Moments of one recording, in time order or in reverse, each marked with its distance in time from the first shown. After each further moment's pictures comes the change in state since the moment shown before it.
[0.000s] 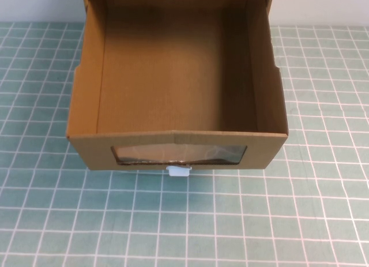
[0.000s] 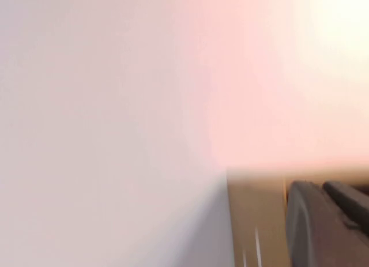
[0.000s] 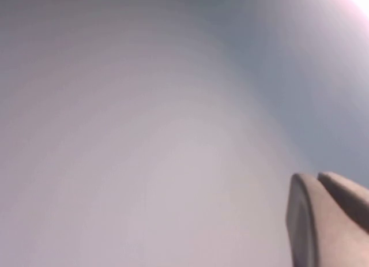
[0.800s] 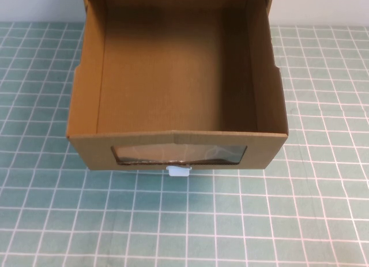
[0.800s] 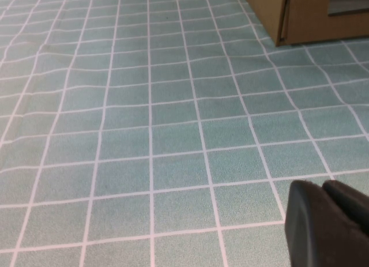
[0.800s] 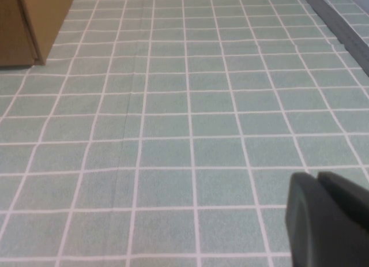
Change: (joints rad) right arm 0.000 0.000 -0.004 0.006 1.217 0.000; left arm 0.000 0.000 0.000 -0.041 0.784 0.006
